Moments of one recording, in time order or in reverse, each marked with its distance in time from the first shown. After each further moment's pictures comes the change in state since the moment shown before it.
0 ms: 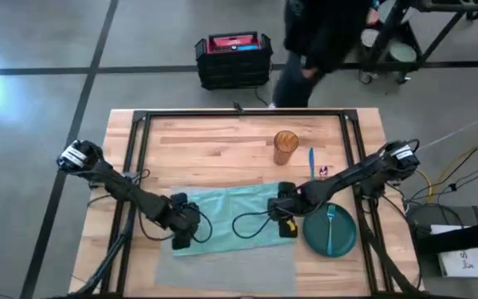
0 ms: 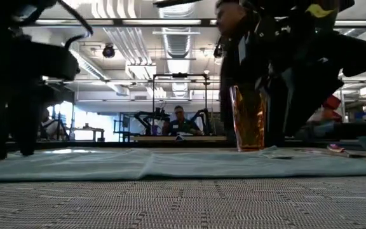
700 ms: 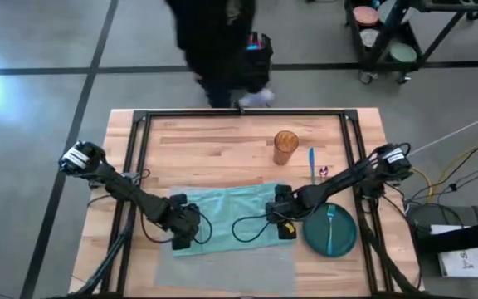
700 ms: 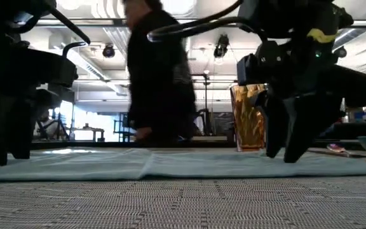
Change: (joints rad) left arm 0.000 0.019 -0.004 0.009 -0.009 -0.014; right arm 0.000 0.090 -0.020 0.066 0.032 -0.072
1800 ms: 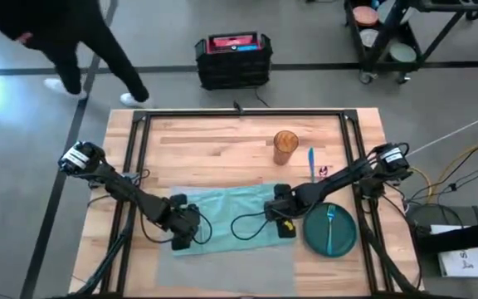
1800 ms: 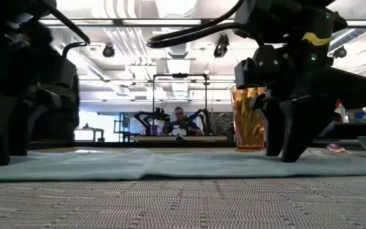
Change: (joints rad) left arm 0.000 0.005 -0.002 0.008 0.009 0.010; right arm -0.024 0.044 -0.006 -0.001 -0.055 -0.035
